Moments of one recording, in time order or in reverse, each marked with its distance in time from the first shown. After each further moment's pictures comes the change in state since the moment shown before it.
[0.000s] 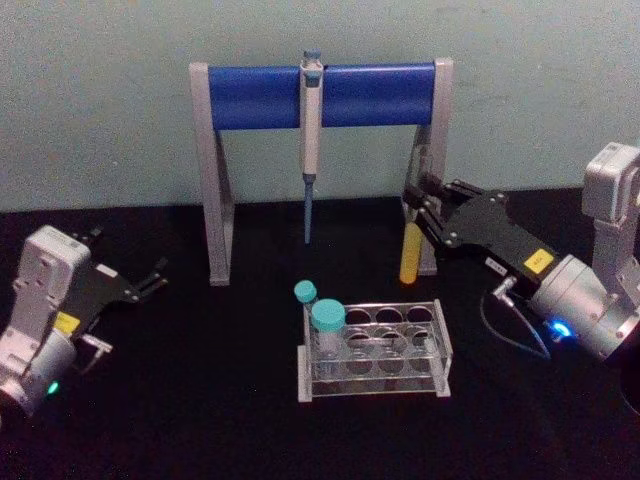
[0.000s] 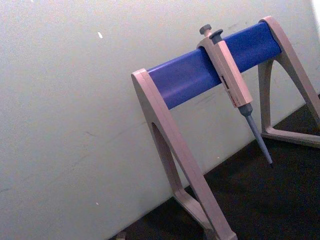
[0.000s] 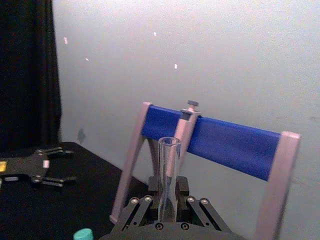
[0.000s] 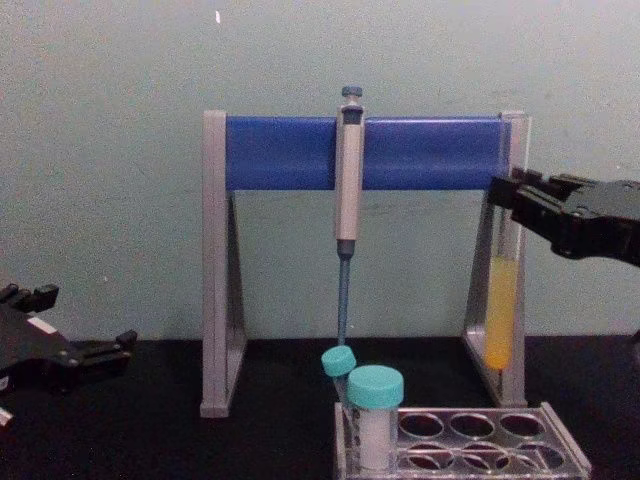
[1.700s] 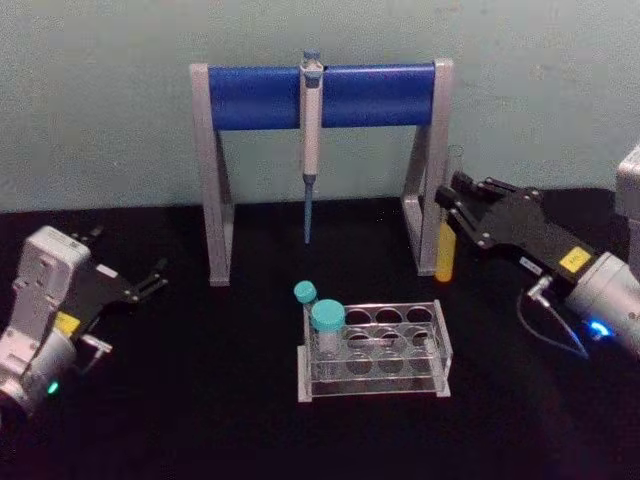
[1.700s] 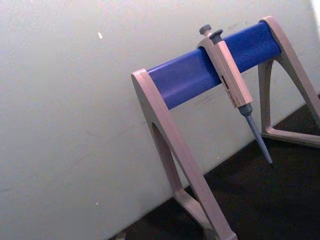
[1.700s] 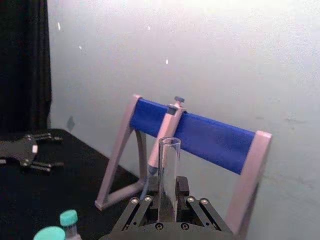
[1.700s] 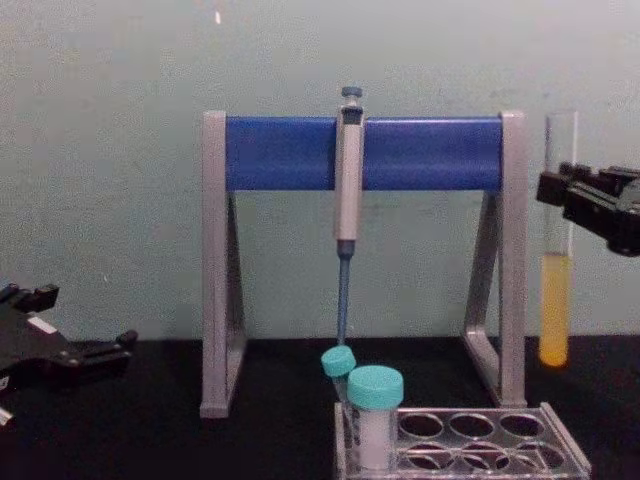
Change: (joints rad) left arm 0.000 0.000 0.000 0.000 0.000 0.000 0.000; right arm -0.029 0.102 0.011 -0.063 0.000 0.010 -0.038
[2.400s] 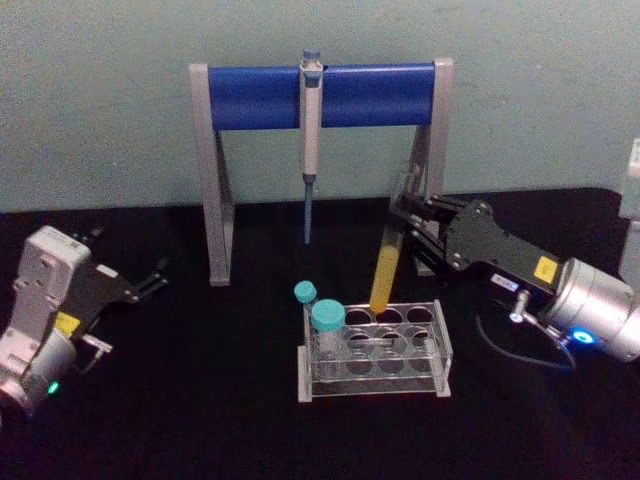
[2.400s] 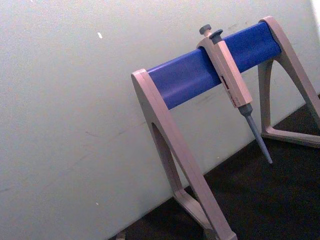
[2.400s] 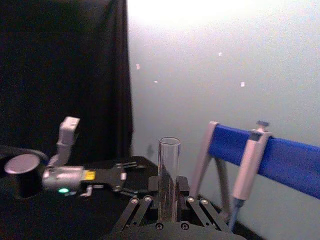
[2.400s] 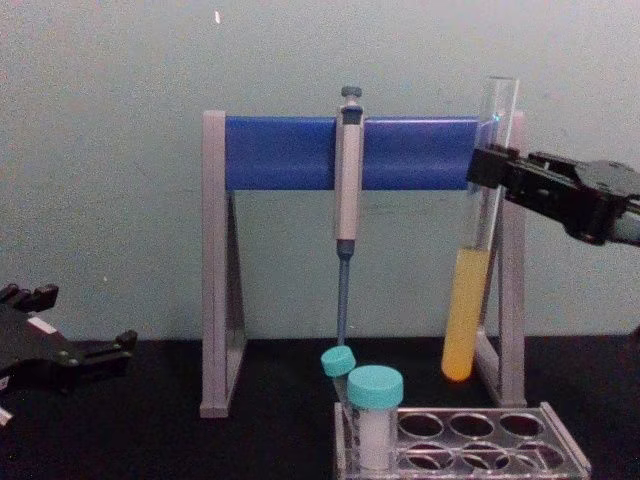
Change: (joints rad) left arm 0.000 0.000 0.000 0.000 0.000 0.000 0.000; right arm 0.075 -0.020 -0.066 0.081 0.237 -0.013 0.339
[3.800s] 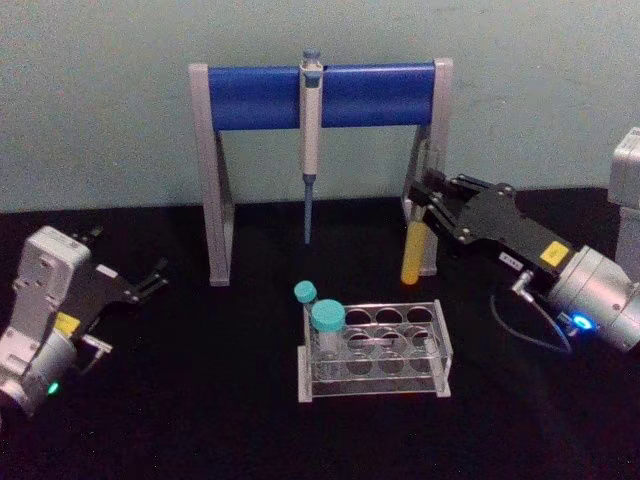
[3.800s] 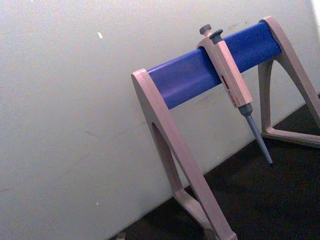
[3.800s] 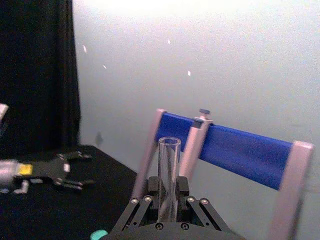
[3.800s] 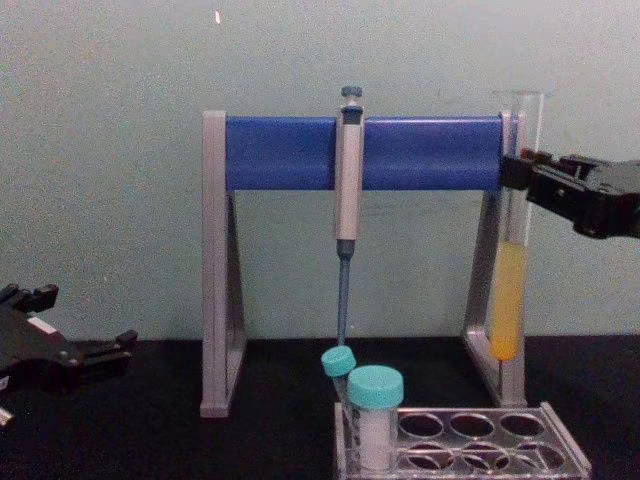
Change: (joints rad) left arm 0.000 0.000 0.000 0.000 0.000 0.000 0.000; right arm -0.023 0.002 0.022 -0.043 -0.125 0.018 -0.247
